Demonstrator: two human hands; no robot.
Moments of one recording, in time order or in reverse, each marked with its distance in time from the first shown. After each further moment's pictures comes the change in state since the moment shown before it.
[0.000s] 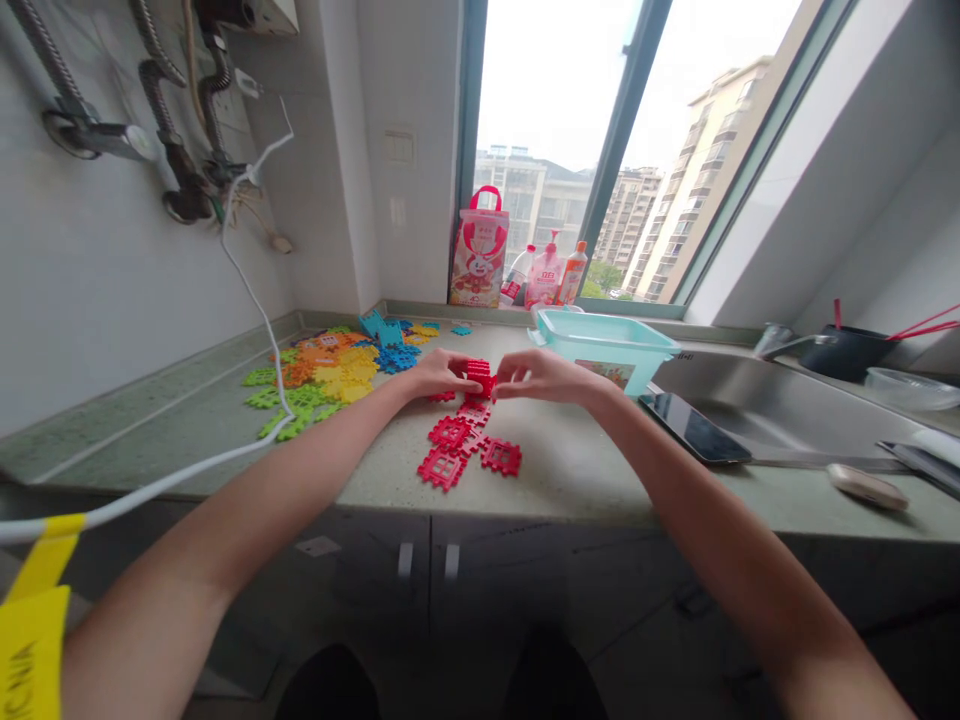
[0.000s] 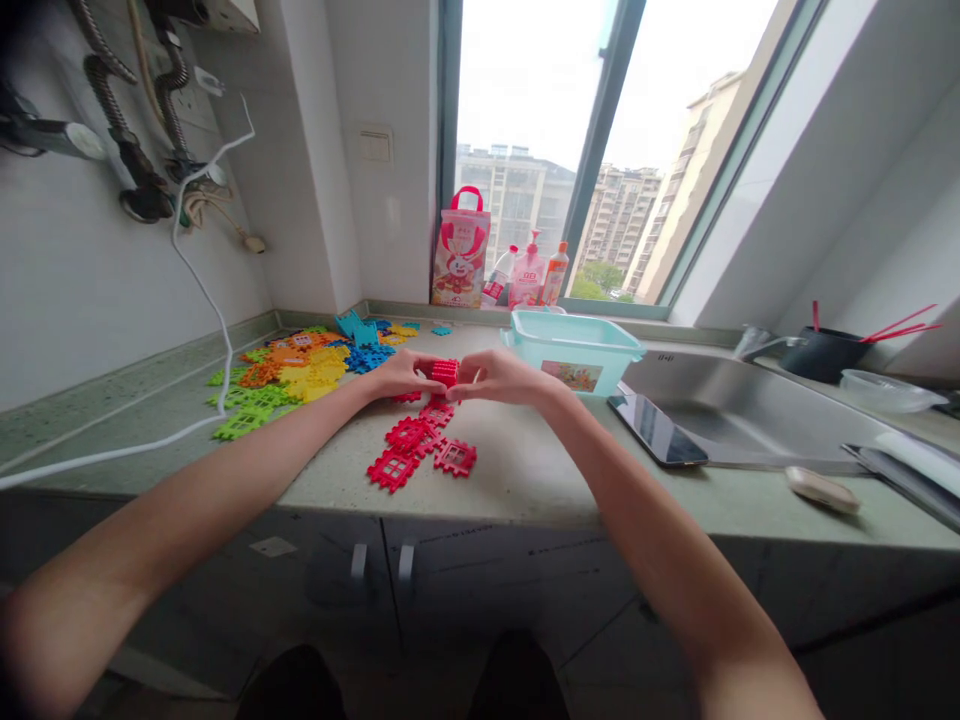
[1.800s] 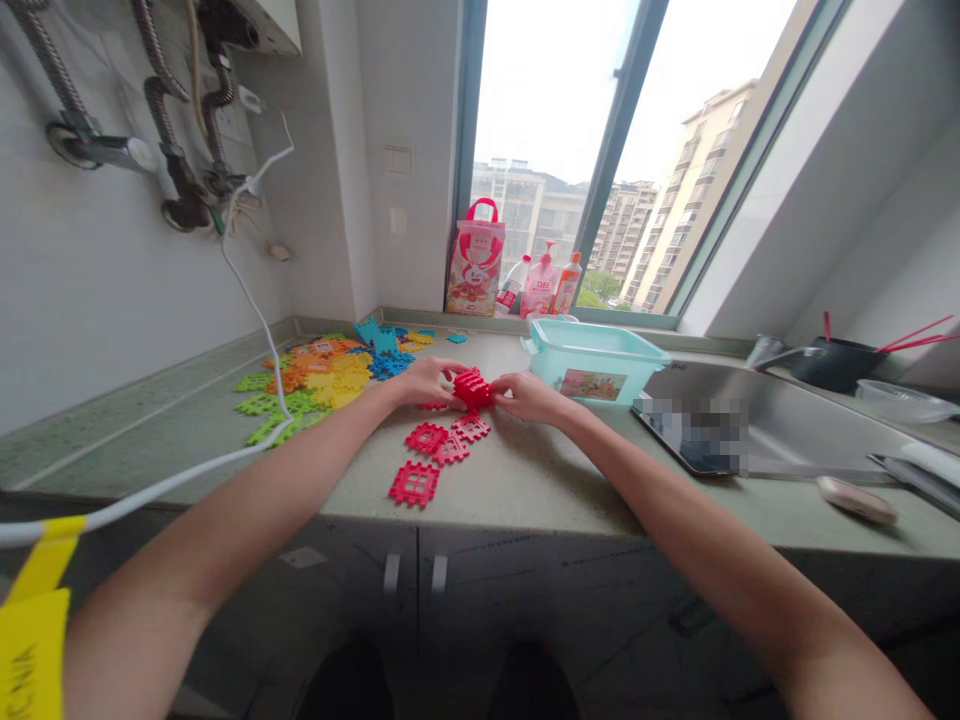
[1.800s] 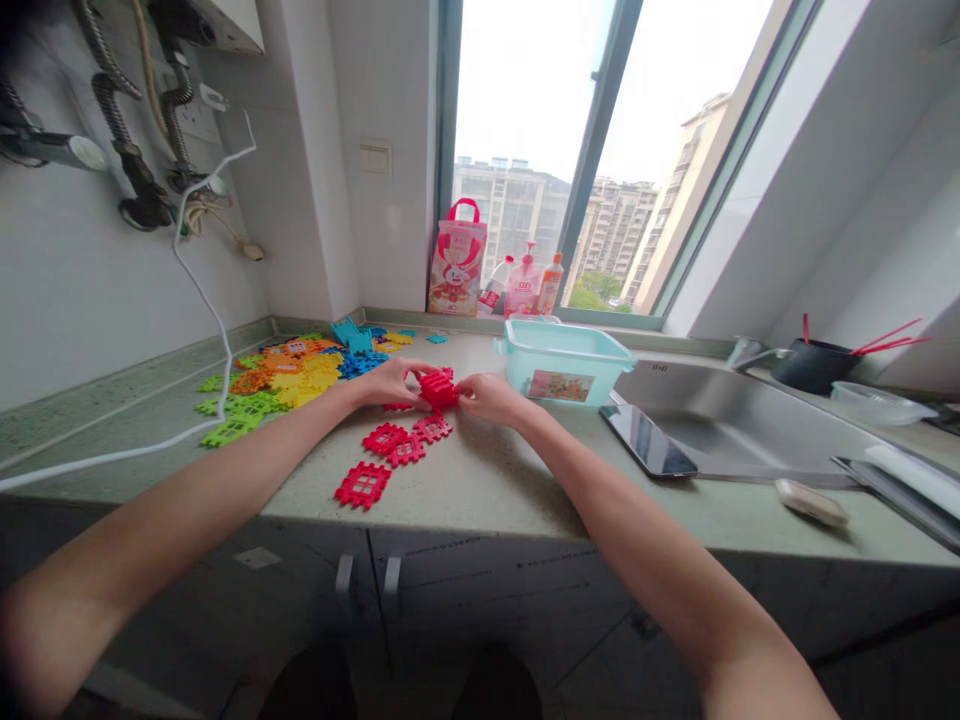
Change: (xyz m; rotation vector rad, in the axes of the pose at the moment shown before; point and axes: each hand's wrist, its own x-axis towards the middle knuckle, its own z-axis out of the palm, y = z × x) left_hand -0.001 -0.005 -0.008 0.298 0.064 0.058; right_hand 0.014 0.030 0.028 -0.293 0.018 0.027
